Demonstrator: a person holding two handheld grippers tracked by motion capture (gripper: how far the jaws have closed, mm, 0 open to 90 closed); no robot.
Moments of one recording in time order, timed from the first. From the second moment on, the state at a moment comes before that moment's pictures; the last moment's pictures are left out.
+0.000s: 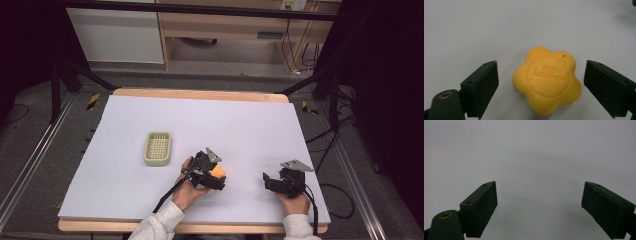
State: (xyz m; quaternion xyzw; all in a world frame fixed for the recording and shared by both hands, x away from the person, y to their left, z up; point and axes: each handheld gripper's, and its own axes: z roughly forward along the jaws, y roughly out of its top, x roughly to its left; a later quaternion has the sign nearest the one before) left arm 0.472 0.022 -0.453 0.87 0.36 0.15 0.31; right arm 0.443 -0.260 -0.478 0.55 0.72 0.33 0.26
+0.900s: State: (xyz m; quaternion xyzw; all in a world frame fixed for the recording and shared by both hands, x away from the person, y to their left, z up) left arm 0.476 0.016 -0.471 0.87 0.37 0.14 0.29; right arm 0.444 -0.260 -0.479 0.55 0.72 0.33 0.26
